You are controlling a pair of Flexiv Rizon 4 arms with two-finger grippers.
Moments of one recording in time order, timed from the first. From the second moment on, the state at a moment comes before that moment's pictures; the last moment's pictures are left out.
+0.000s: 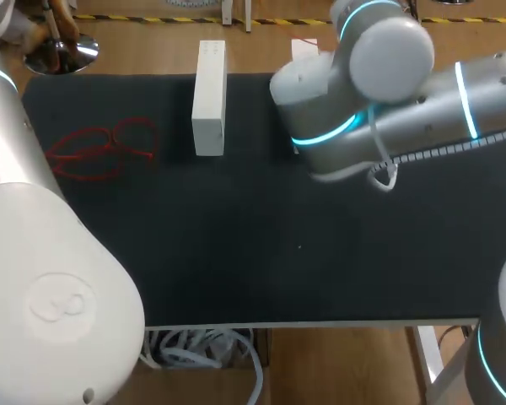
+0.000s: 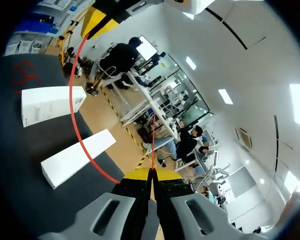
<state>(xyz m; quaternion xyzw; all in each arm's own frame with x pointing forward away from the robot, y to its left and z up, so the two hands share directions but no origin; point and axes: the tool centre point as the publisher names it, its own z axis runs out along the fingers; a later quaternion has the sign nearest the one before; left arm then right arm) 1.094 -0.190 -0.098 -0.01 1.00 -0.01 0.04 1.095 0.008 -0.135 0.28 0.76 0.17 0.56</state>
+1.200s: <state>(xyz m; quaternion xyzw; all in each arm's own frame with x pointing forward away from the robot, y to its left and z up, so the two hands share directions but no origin) 1.094 -0.190 -0.098 -0.01 1.00 -0.01 0.04 1.100 0.014 -0.119 0.25 0.74 0.15 0.60</state>
